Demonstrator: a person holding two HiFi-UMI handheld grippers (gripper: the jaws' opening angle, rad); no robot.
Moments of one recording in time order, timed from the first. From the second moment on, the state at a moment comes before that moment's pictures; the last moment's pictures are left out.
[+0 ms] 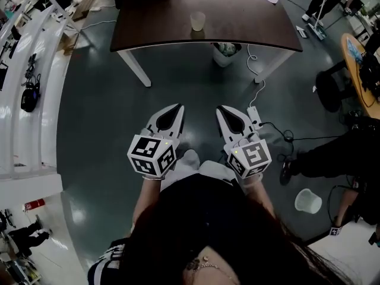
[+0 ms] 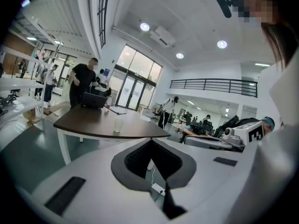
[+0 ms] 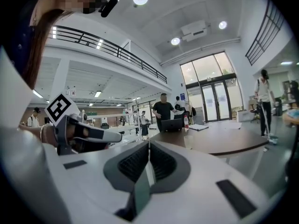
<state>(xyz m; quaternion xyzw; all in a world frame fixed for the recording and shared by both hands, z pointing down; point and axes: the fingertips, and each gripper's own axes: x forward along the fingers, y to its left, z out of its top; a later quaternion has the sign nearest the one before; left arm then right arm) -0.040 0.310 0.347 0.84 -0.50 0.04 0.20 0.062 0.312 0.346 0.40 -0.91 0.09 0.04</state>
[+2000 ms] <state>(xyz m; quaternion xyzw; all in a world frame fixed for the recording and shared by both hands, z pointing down) -0.083 -0.103 0.360 0.82 -0.52 0.05 0.25 0.024 -0.117 0.367 0.38 -0.92 0.13 0.05</state>
